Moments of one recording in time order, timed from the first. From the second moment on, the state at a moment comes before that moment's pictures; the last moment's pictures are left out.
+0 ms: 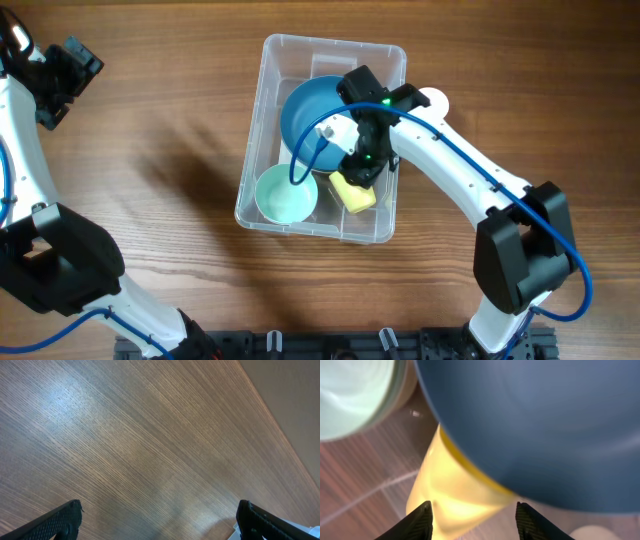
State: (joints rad) left arm 0.45 1.92 1.88 -1.05 0.20 -0.42; right arm 0.52 1.90 1.48 -1.07 -0.11 -0.51
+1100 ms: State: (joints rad) left arm 0.45 1.92 1.88 -1.05 0.20 -0.42; right arm 0.52 1.93 1.52 -1.04 -0.32 -0.72
